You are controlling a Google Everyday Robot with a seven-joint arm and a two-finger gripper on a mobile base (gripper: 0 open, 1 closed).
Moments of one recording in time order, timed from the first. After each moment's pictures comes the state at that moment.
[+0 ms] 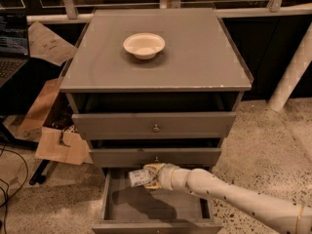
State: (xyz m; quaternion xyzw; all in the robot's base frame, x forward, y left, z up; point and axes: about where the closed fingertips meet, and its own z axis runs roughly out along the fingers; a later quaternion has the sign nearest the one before) arm 0.573 0.011 0.408 -0.69 0.52 0.04 0.51
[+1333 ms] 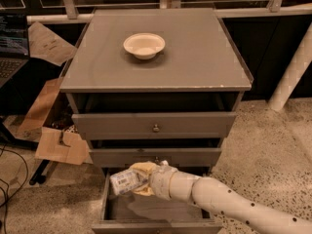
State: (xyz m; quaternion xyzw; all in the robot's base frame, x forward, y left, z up) arm 0.479 0.052 0.580 -0.70 0.40 0.01 0.58
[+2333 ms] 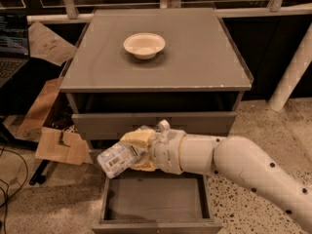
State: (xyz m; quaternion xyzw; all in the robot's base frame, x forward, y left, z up) arm 0.446 0.054 0.782 -0.76 0.26 -0.04 0.59
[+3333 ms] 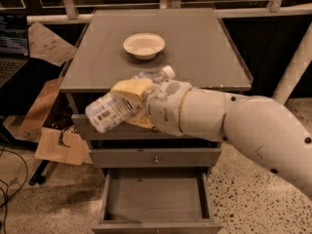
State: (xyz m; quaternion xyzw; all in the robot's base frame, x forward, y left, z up) arm 0.463 0.055 0.930 -0.75 0.19 -0.18 0.60
